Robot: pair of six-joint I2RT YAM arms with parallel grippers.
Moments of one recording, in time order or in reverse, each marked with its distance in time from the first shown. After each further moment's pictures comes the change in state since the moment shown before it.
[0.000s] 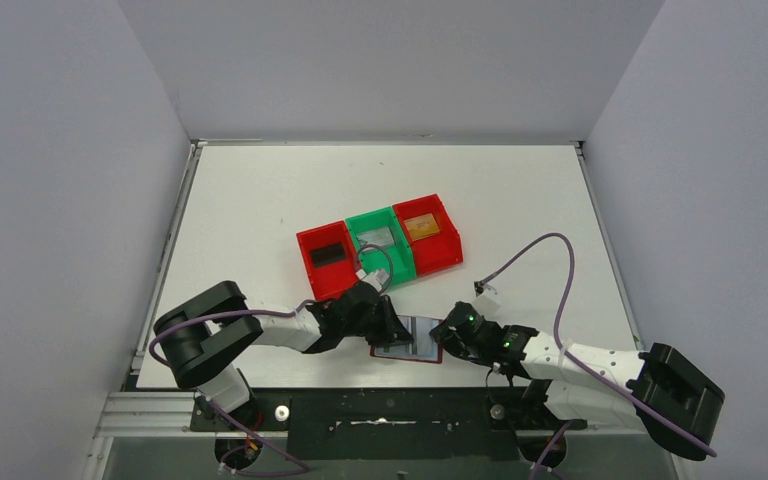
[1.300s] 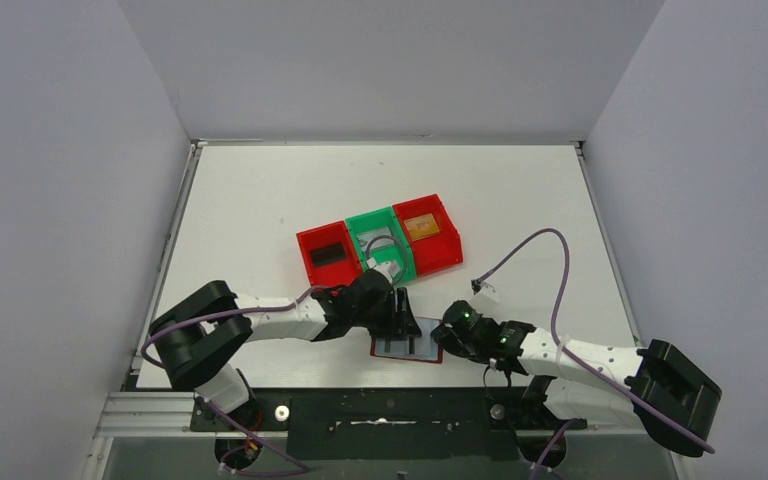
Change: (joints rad) left arm -0.001 -0.041 0.164 -0.312 -0.033 0.177; right arm 0.000 0.031 0.056 -0.084 0.002 -0.031
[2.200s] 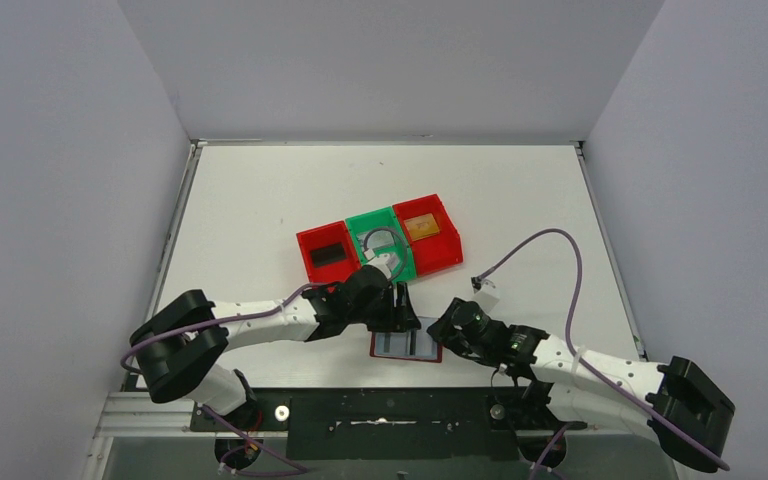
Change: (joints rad) left arm -0.006 -0.089 0.012 -0.050 -0.064 0.058; right arm 0.000 -0.113 -0.025 0.031 -0.026 -0.095
